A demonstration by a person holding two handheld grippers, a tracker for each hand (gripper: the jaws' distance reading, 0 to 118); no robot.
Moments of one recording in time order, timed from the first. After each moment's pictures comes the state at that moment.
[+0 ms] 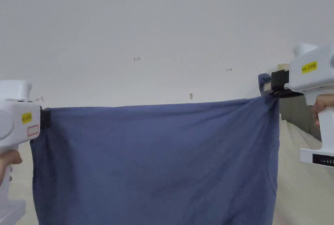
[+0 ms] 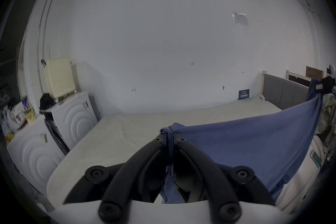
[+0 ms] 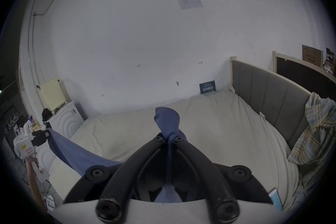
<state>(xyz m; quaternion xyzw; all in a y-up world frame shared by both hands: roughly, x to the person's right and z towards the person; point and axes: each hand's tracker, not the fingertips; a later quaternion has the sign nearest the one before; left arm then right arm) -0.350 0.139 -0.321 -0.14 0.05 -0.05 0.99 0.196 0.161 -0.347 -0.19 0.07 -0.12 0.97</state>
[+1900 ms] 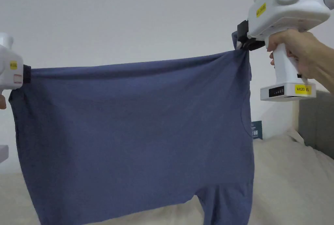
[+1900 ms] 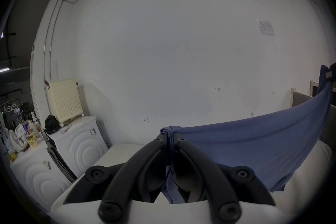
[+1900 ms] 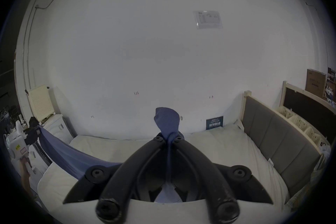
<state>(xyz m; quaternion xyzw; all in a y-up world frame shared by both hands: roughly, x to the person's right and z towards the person) -0.379 0.225 -0.548 -0.08 0.12 -0.07 0.99 0.134 0.269 -0.578 -0.13 0.04 -0.08 0.99</state>
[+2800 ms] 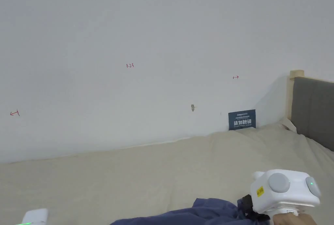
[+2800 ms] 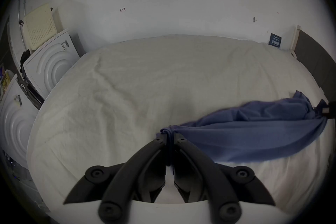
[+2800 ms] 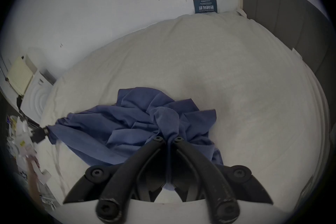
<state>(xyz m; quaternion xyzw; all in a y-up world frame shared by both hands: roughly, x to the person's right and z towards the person) -0.381 -0.136 -0.555 -0.39 0.10 -0.01 0.91 0.157 -0.121 -0.590 -0.45 0.01 -0.13 0.88</state>
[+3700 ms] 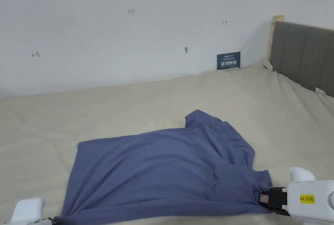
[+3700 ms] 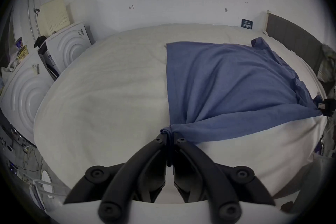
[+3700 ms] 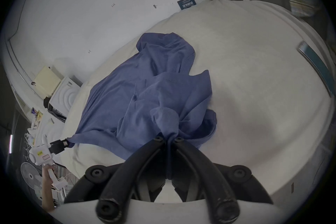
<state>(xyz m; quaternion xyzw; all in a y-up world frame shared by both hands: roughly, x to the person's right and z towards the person) -0.383 -0.156 -0.170 -0.39 0.06 -0.03 0.92 0.182 -0.177 -0.175 -0.39 0.05 -0.24 0.89</state>
